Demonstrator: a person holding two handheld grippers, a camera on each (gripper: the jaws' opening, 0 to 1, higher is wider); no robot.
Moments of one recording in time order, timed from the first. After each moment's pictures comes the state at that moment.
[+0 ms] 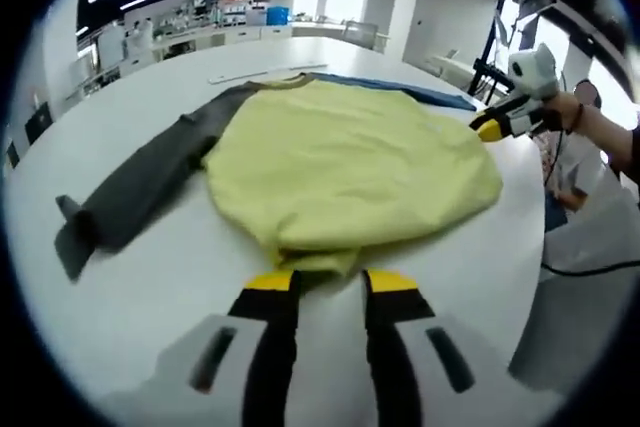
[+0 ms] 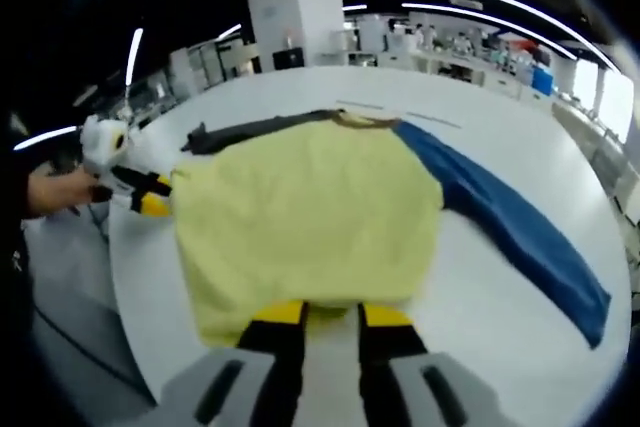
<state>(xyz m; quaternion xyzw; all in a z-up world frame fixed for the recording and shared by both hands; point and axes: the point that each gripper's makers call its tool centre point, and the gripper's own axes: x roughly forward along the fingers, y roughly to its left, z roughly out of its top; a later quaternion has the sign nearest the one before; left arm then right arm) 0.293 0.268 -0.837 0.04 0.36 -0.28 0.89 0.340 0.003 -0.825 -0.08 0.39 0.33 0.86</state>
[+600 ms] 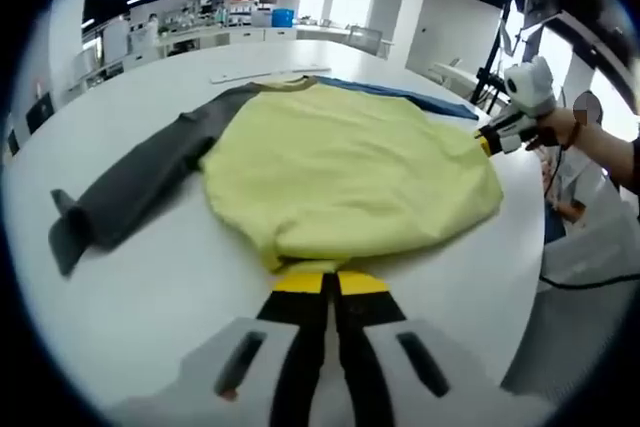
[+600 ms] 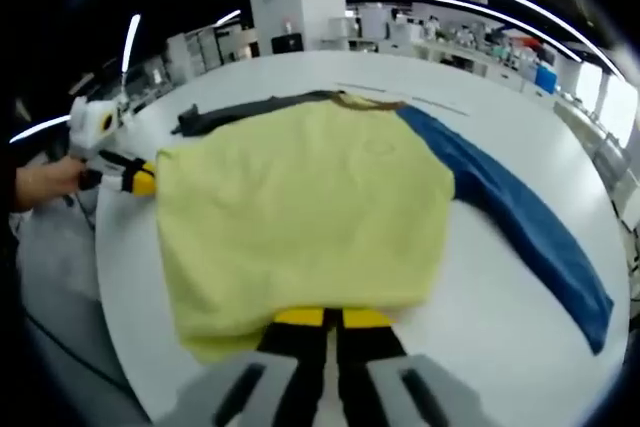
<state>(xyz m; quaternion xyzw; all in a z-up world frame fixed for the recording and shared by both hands) 0.295 0.268 -0.839 0.02 0.36 -0.28 0.89 0.343 0.003 -0.845 -0.11 0.41 0.32 0.85</state>
